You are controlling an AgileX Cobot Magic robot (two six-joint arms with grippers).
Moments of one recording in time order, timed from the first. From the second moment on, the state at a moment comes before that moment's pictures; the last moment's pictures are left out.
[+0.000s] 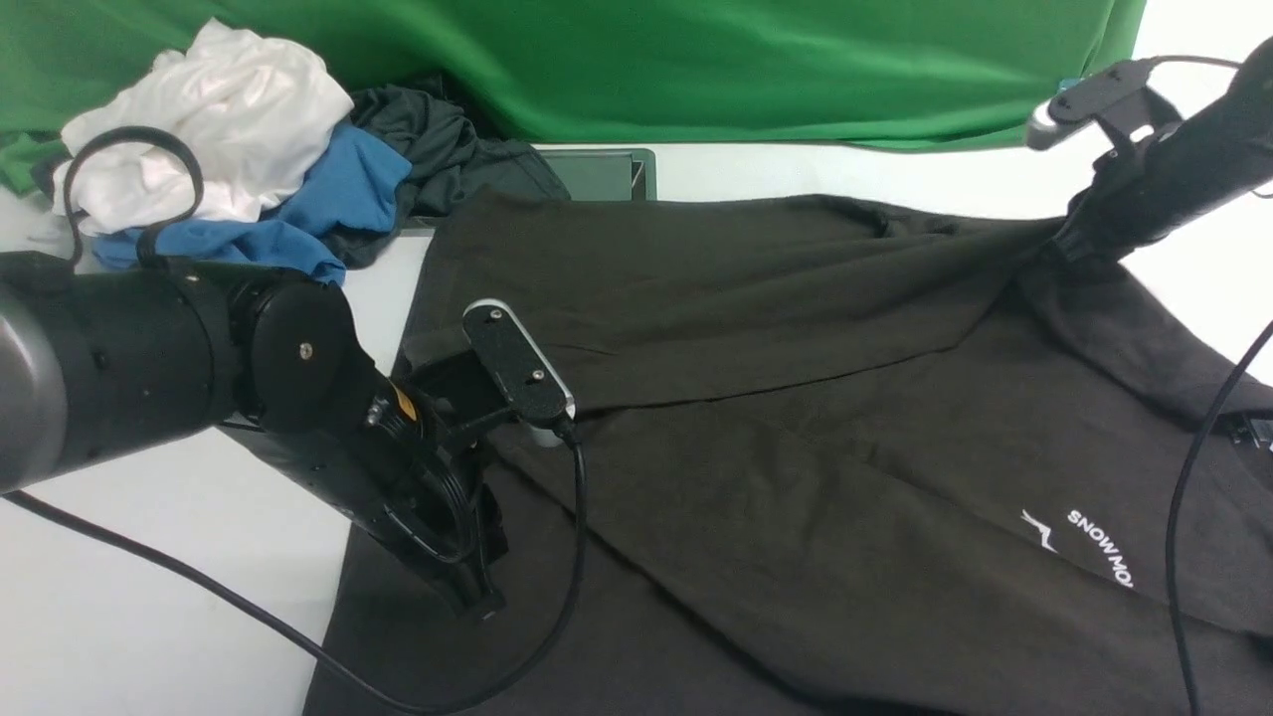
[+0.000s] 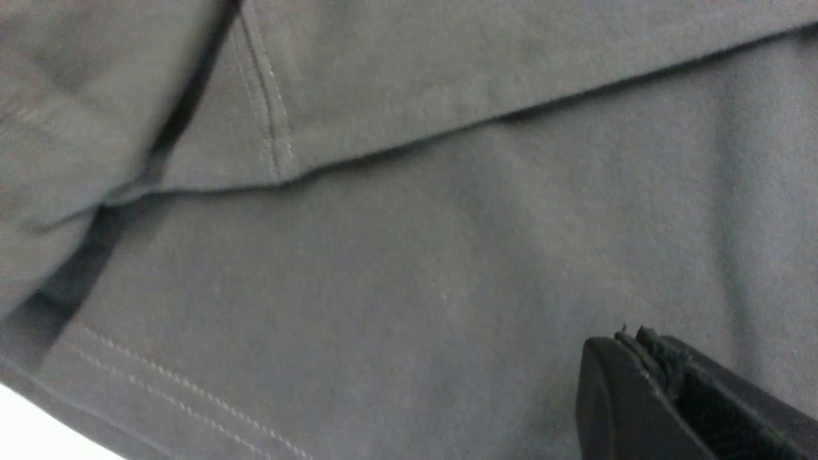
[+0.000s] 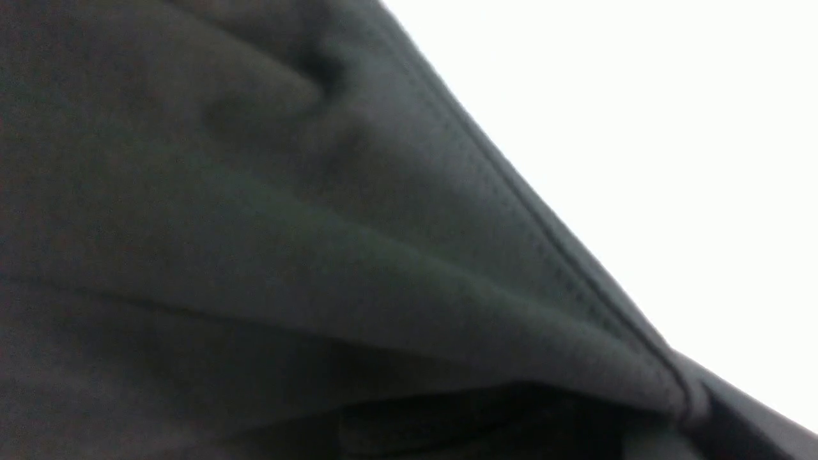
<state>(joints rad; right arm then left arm) -0.10 2.21 -1.71 0.29 0.66 -0.77 -0.39 1.58 -0.88 -0.21 0.67 0.76</state>
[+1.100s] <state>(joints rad) -0.02 1.63 -1.54 0.26 1.01 -0.52 -0.50 1.40 -0.67 -0.20 0.69 0.90</state>
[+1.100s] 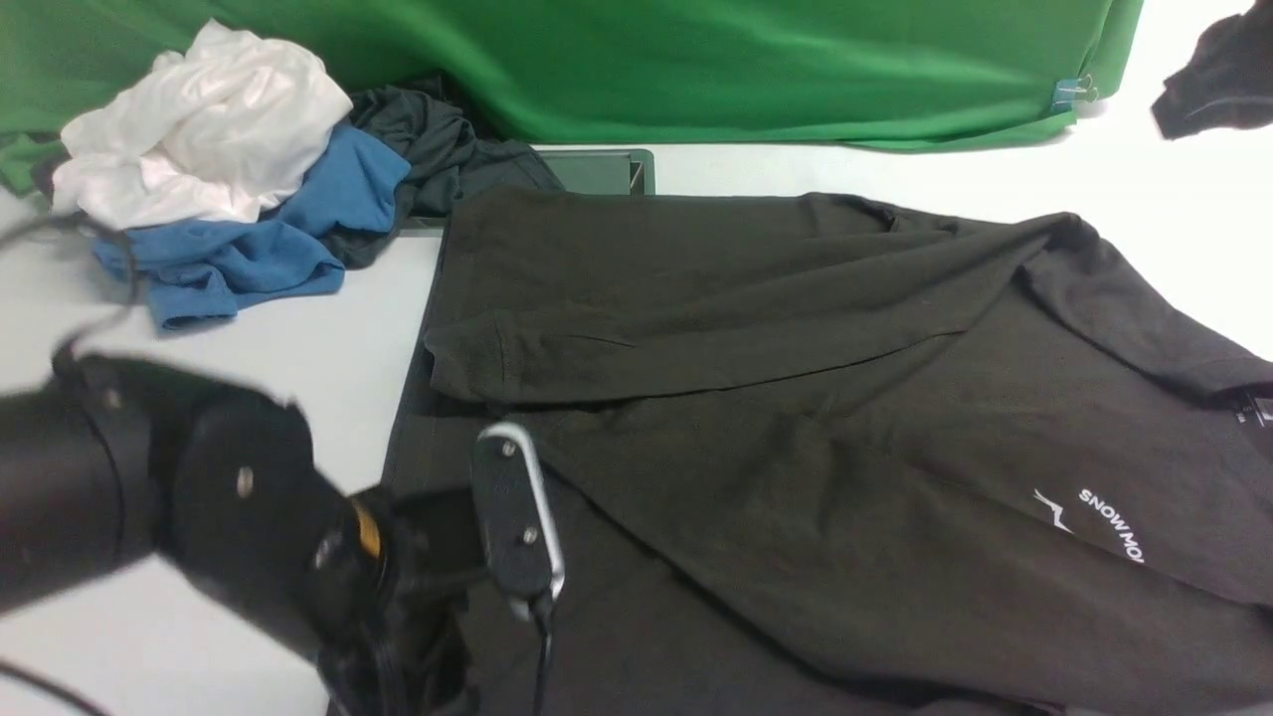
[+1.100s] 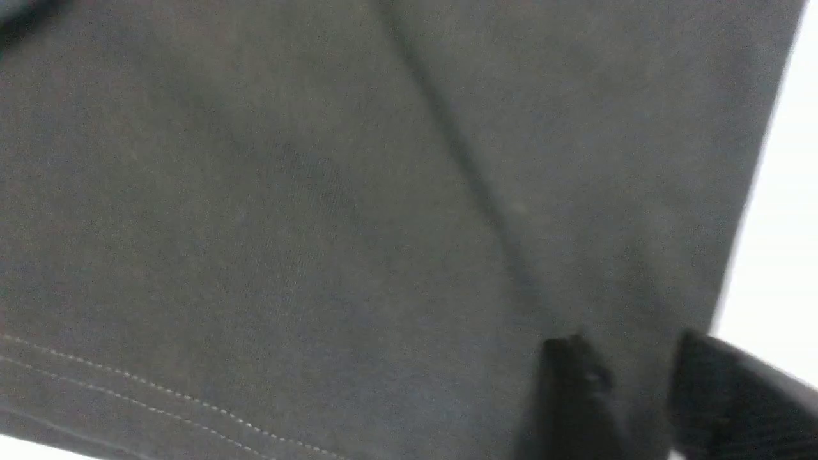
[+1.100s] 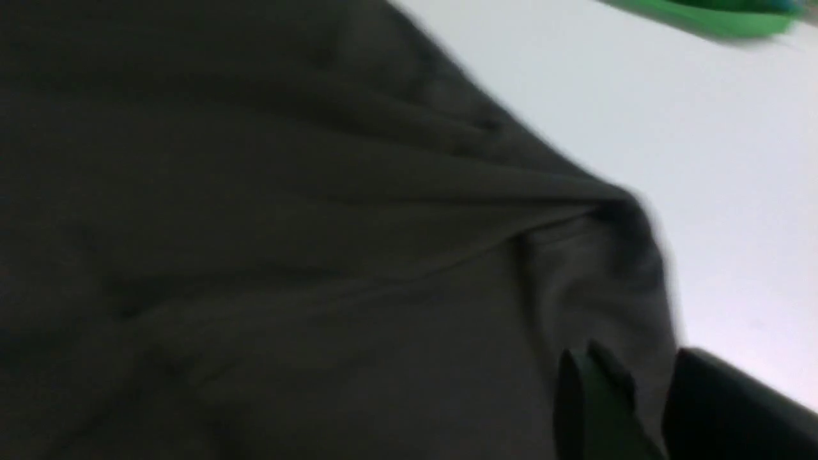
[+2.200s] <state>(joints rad) 0.32 1.31 -1.15 0.23 1.15 -0.34 -0.55 1.32 -0.58 -0.19 0.74 0.91</state>
